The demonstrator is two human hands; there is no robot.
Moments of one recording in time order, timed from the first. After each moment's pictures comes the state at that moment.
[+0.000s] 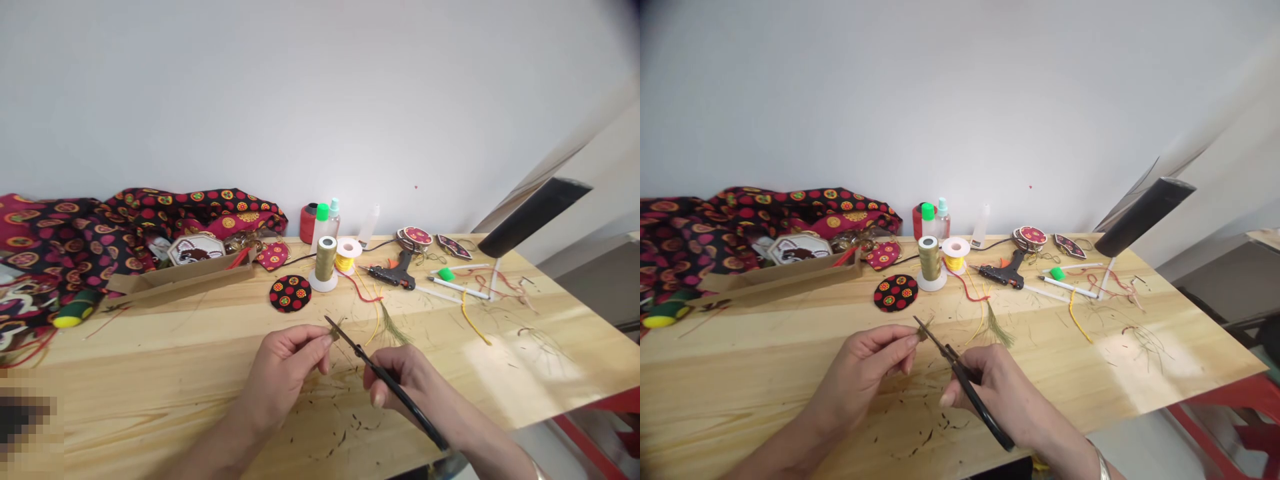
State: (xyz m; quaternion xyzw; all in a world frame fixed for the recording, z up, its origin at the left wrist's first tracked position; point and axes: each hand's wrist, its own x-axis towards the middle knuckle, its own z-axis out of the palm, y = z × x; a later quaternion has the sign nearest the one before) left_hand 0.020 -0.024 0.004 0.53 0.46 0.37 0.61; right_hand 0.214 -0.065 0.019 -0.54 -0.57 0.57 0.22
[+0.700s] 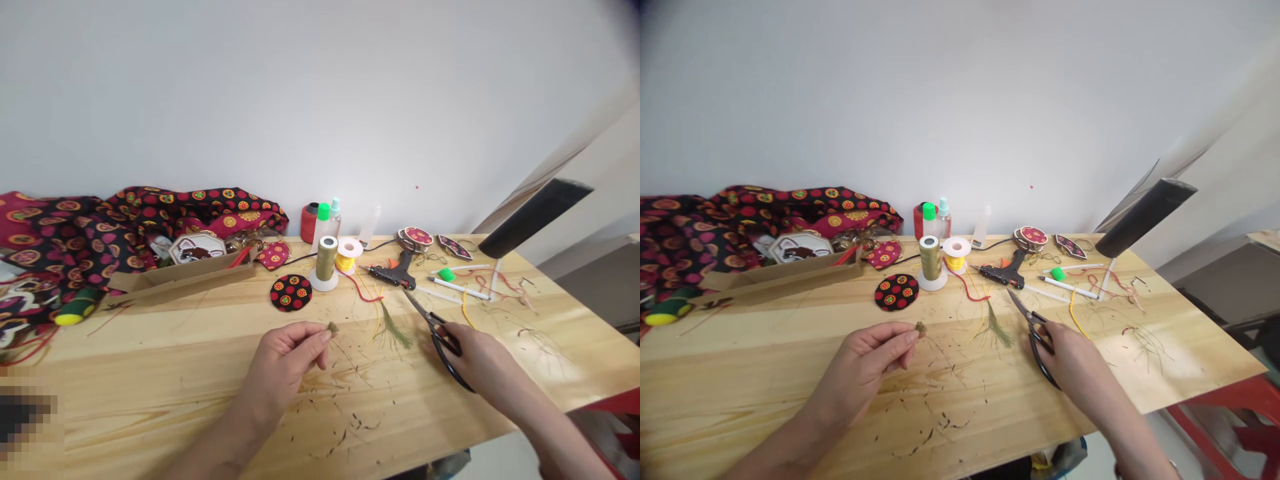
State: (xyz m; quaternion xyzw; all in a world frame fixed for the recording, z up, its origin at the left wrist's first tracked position) left_hand 0.020 -0.021 0.000 0.47 0.44 0.39 0.65; right_hand 0.296 -0.061 0.014 -0.79 -0.61 0.12 0.01
